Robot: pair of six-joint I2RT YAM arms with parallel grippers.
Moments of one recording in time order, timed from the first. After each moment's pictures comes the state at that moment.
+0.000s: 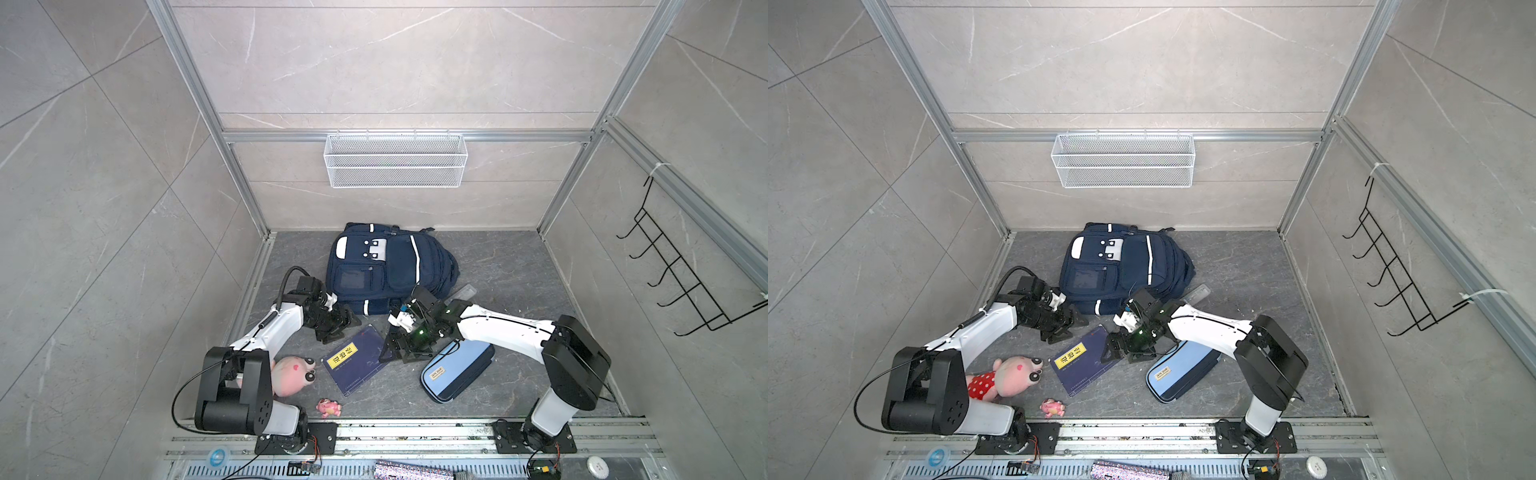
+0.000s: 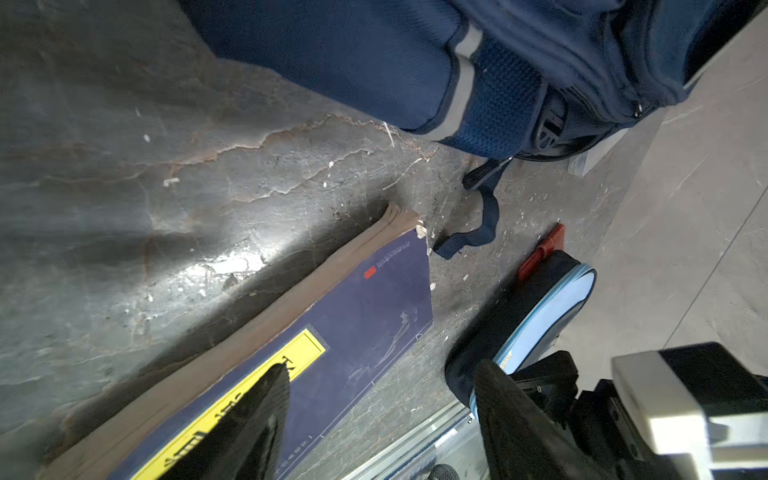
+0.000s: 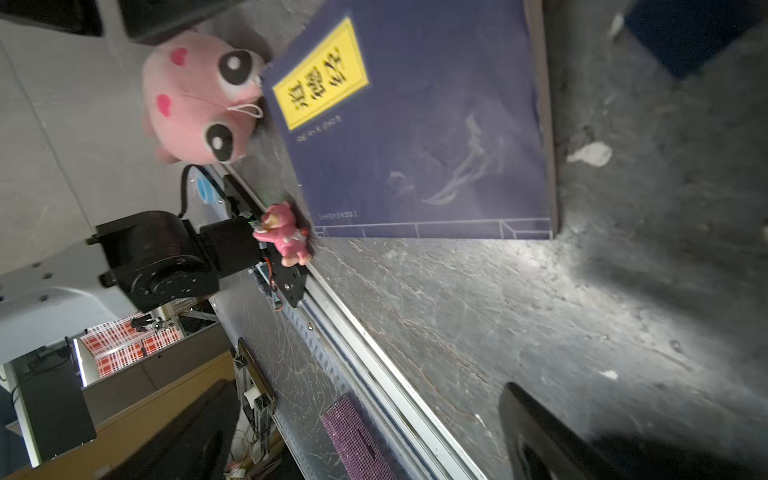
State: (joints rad) left arm -0.13 1.45 0.84 -0.70 0.61 -0.48; right arm 0.86 1.74 1.11 -0.51 -0.68 0.64
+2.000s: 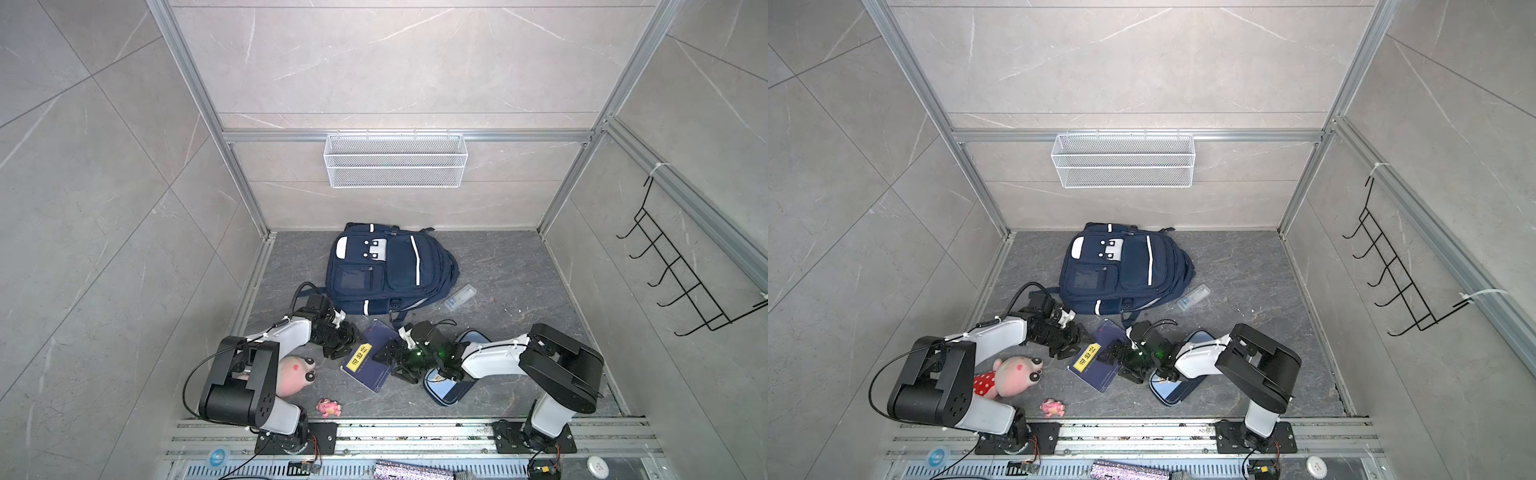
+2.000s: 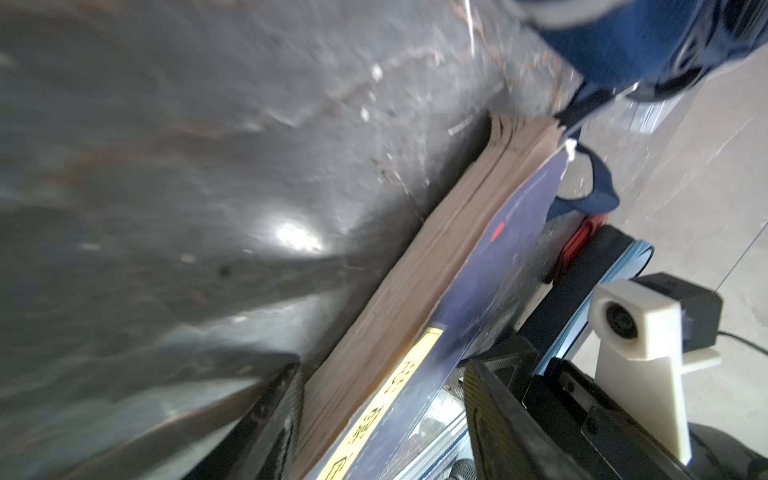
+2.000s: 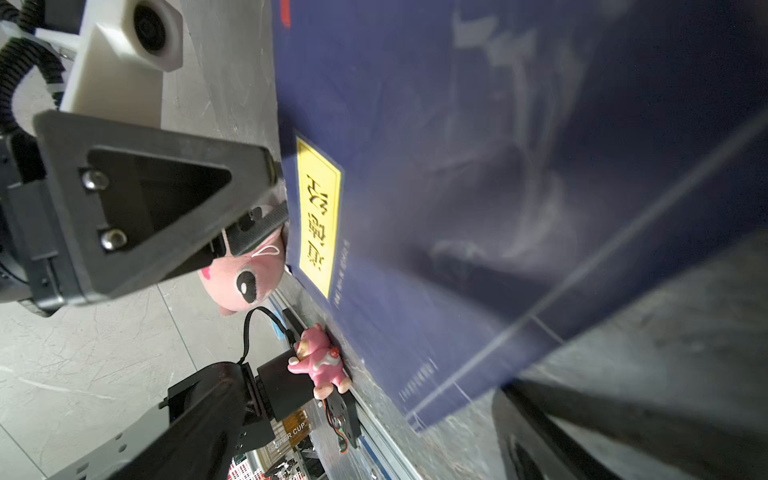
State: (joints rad) left arm -0.21 1.49 0.65 -0.49 0.63 -0.51; right arm 0.97 1.74 0.68 0.39 -0.40 1.35
